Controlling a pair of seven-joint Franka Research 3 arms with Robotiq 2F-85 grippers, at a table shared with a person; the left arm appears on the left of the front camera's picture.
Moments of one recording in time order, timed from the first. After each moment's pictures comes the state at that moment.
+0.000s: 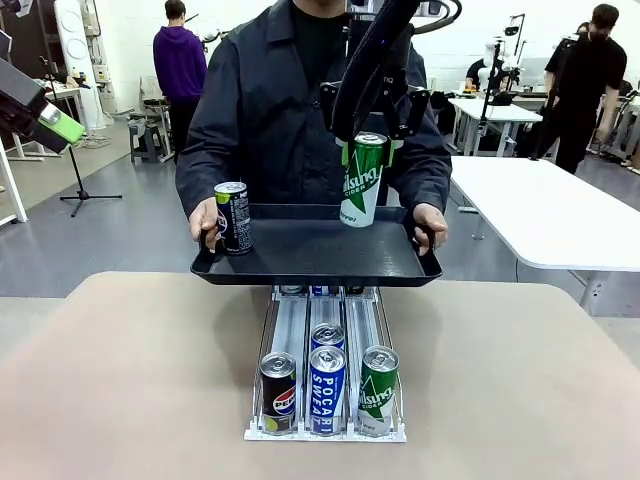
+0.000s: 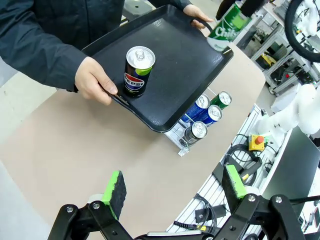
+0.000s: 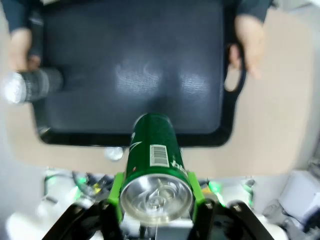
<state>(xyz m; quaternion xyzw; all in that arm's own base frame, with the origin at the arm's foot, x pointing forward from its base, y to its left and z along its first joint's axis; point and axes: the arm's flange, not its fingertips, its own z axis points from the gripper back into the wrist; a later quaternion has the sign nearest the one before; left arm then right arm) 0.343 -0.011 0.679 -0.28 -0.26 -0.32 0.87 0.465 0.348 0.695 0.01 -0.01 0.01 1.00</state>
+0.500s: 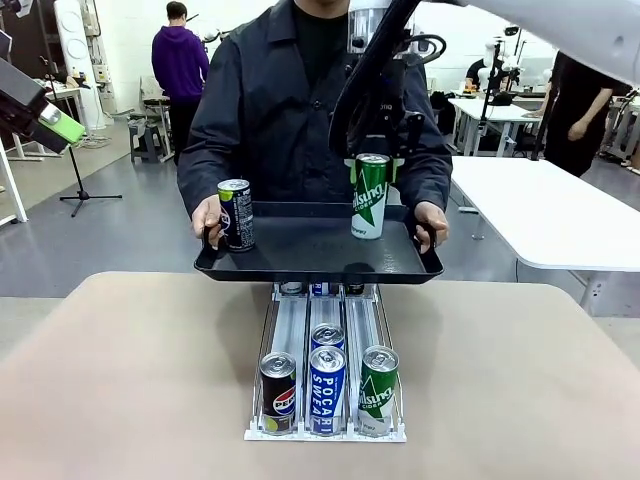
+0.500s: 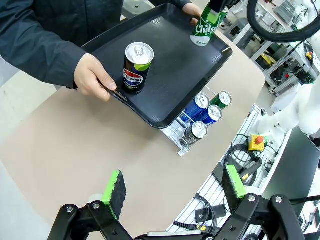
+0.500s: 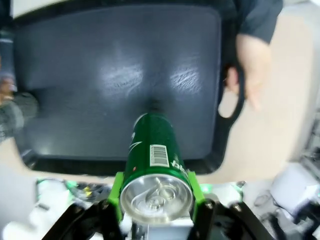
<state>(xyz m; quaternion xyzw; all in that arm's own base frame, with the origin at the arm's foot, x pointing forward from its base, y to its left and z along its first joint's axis) 0.343 -0.011 0.679 -0.28 -0.26 -0.32 0.87 0.531 0.340 0.650 -0.01 0.03 0.01 1.00</state>
